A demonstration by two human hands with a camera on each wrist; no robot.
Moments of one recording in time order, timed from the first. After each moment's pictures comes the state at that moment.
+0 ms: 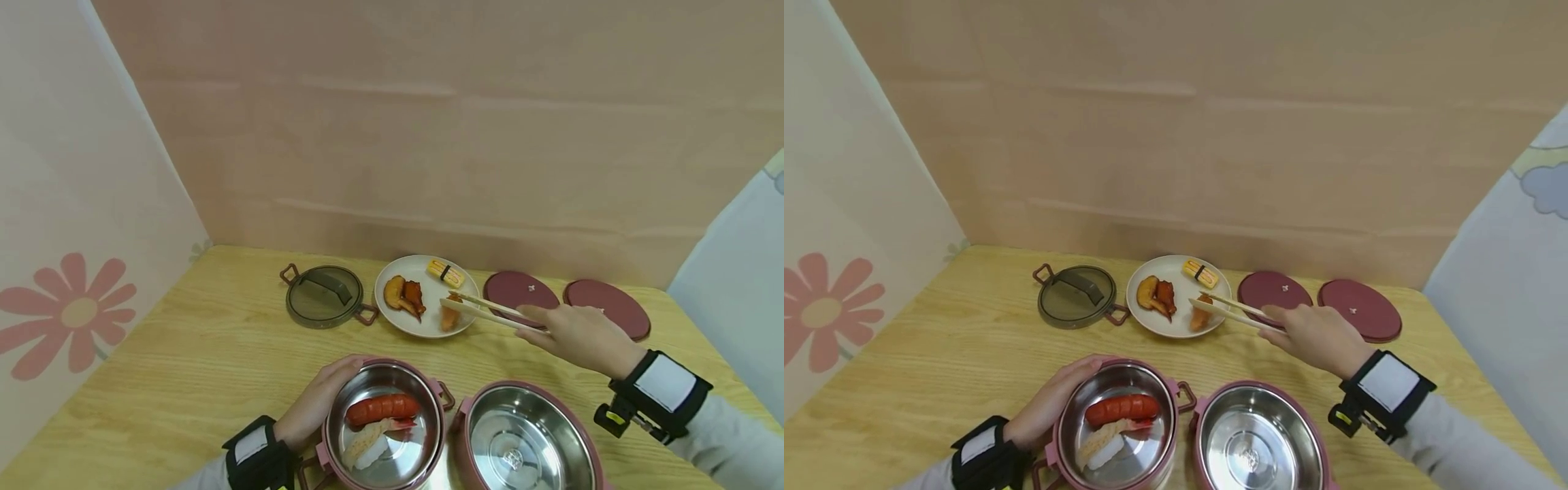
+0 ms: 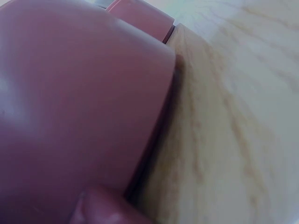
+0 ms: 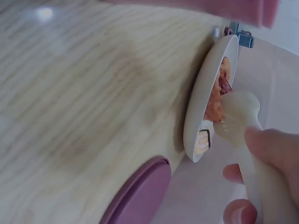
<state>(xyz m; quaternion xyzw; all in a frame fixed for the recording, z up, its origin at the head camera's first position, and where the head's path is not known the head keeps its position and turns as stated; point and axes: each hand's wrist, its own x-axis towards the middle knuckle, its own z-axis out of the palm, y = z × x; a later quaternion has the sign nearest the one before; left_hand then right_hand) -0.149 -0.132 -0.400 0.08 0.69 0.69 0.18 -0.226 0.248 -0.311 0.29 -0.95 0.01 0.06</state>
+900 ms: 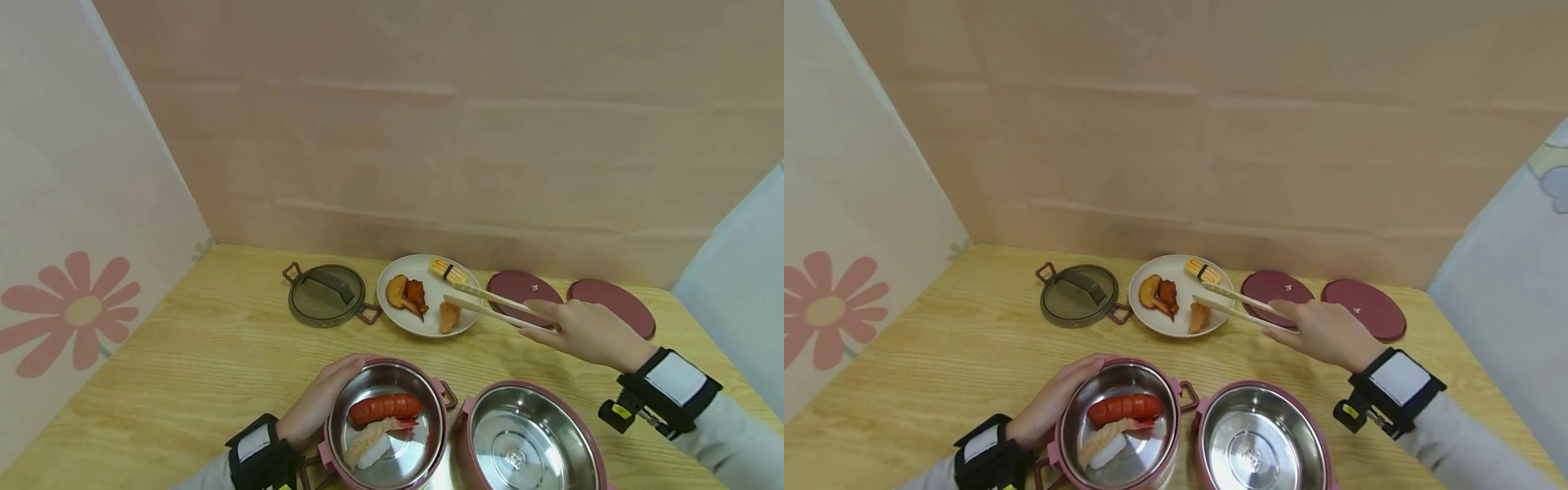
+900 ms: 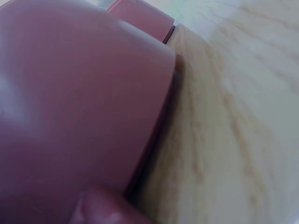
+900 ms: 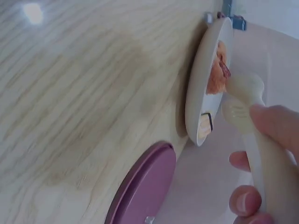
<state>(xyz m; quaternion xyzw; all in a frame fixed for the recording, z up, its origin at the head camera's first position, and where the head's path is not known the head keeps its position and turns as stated) -0.149 -0.132 -0.399 0.09 0.70 0.69 0.18 -0.233 0.255 -0.312 0.28 -0.96 0.04 0.04</state>
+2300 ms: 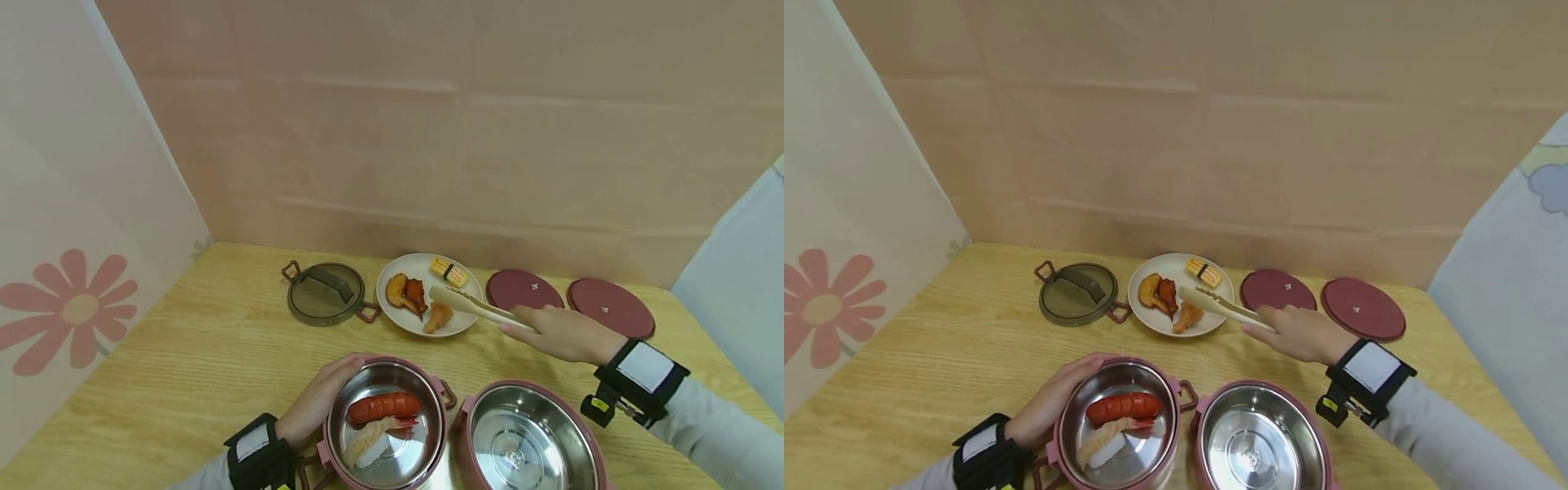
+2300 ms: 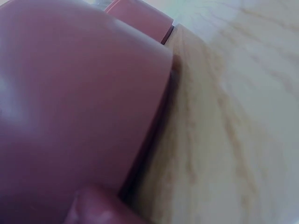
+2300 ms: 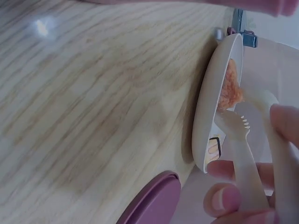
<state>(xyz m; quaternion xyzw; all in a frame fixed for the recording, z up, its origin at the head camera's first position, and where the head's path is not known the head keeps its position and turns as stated) -0.149 -0.128 -0.403 0.09 0.69 0.69 0.18 -0.250 0.236 -0.318 0.25 -0.95 0.10 -0.13</state>
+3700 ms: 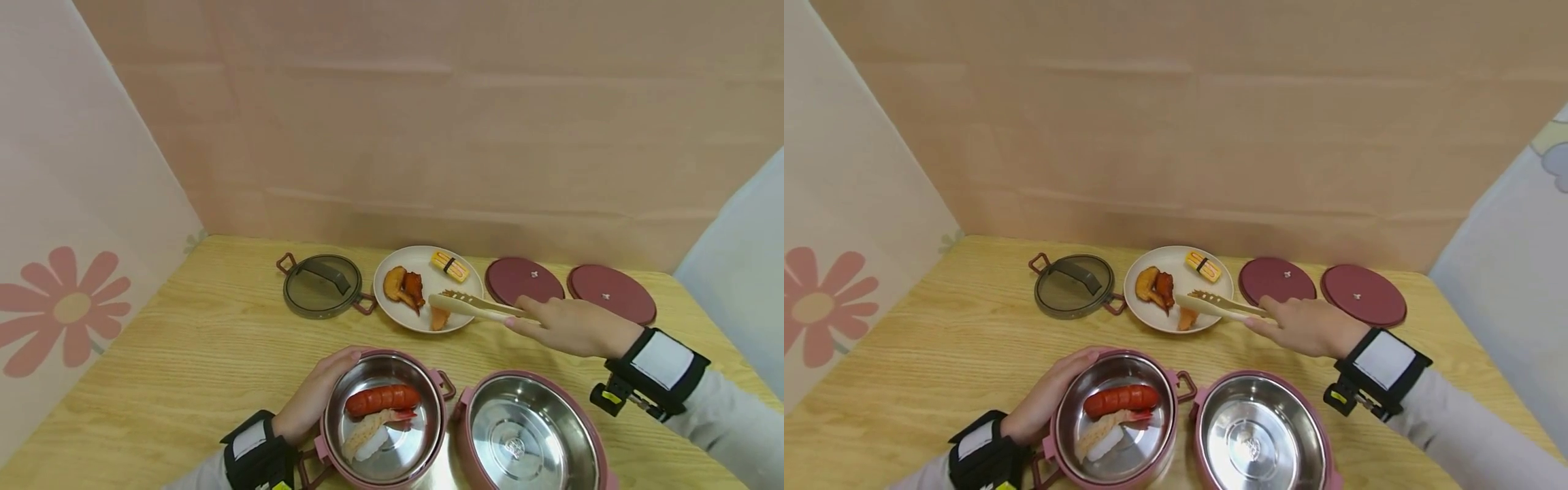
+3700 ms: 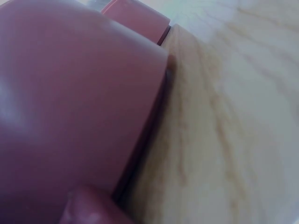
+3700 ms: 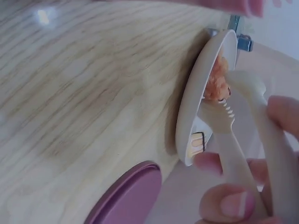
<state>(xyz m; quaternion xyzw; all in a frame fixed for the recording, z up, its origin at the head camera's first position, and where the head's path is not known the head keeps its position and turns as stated) -0.135 -0.134 -0.395 0.08 0.71 0.68 0.16 -0.226 0.231 -0.303 0.24 -0.95 0.07 -0.16</state>
